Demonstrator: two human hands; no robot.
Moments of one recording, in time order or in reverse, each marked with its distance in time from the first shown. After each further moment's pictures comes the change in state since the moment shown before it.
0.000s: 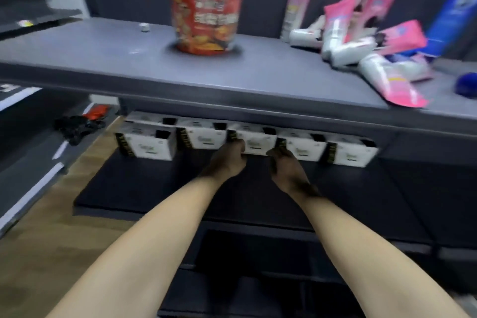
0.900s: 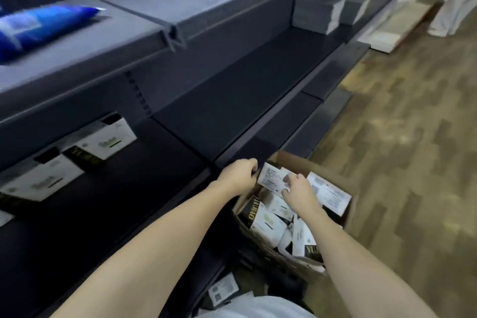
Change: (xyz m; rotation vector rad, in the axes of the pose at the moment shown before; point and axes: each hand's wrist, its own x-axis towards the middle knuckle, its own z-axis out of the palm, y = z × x) left_hand -0.103 0.414 0.335 0.206 -0.747 0.749; right_hand -0.441 0.324 -0.078 0.131 0.136 1.229
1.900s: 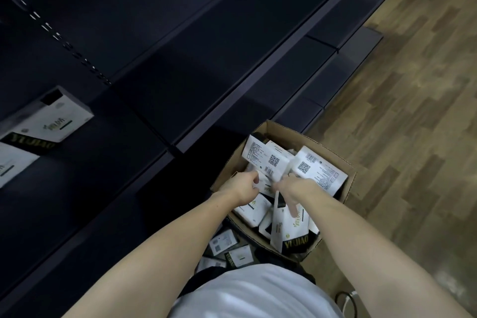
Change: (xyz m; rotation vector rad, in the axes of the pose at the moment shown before) left_hand 0.044 0.026 0.121 -0.128 -0.321 -0.261; right_hand 0.057 0.057 0.009 -0.764 -0.910 -0.236
